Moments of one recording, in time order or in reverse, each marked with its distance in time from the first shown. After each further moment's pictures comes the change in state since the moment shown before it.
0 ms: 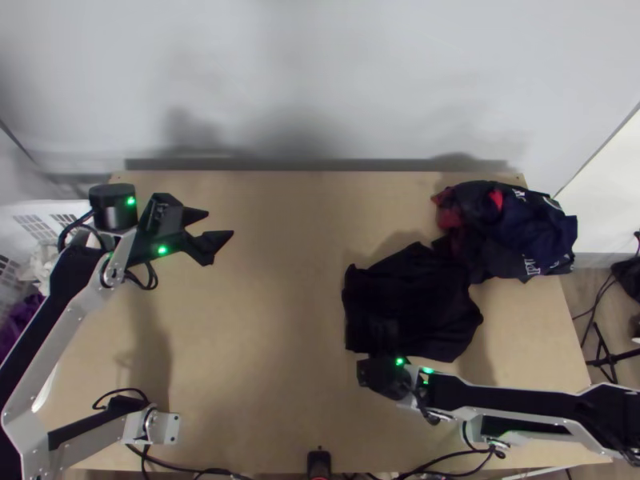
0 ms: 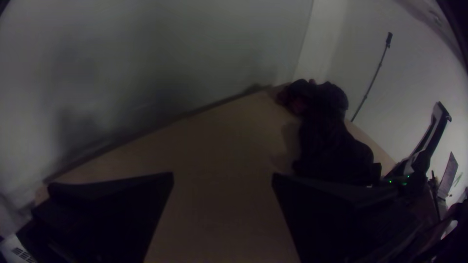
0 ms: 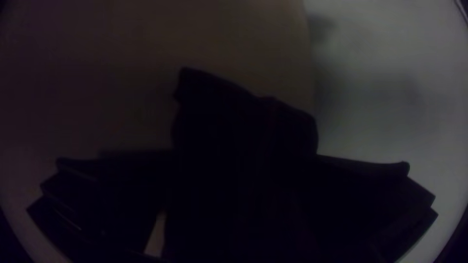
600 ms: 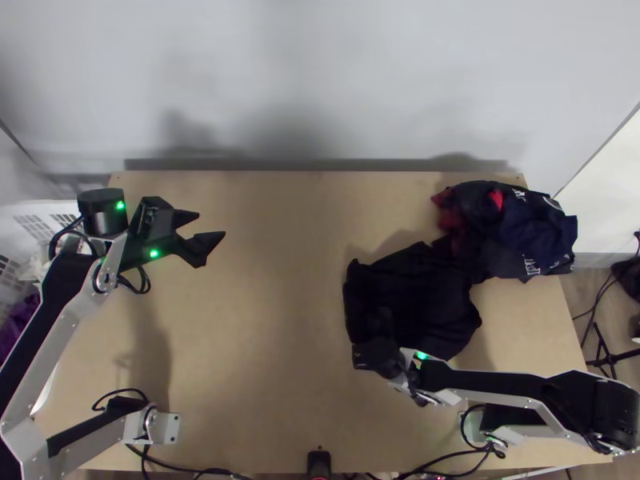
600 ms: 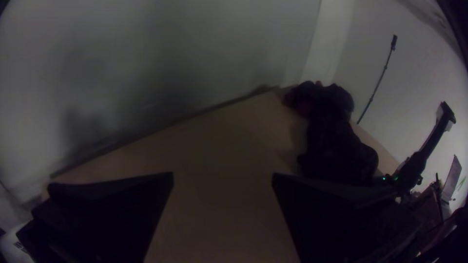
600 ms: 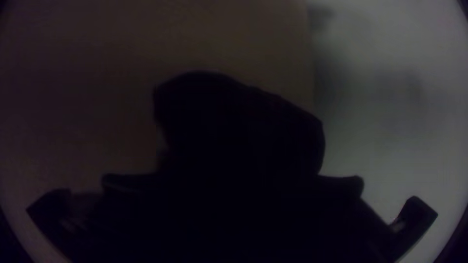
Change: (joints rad) left arm 0.043 -0.040 -0.034 0.002 0.000 0.010; right arm -0.140 0.156 0.012 0.214 -0.026 -0.147
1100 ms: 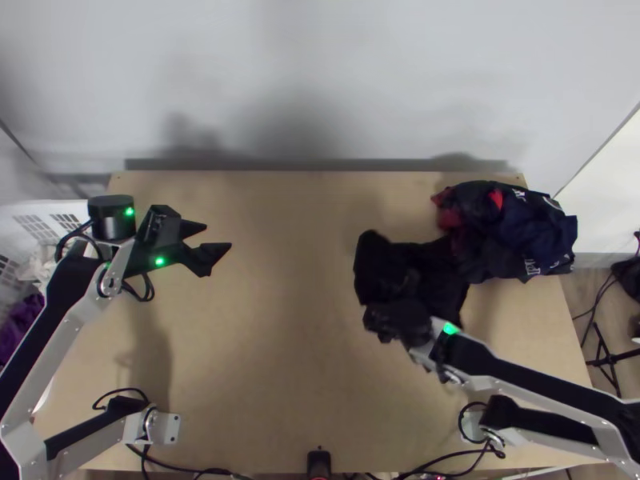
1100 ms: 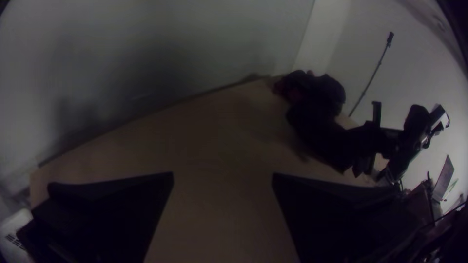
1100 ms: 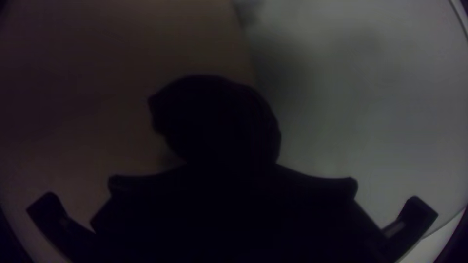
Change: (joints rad) left arm -0.039 -0.011 -0.019 -0.056 0.008 -0.019; right arm -0.159 -0.307 0.213 -0.273 -0.076 0.069
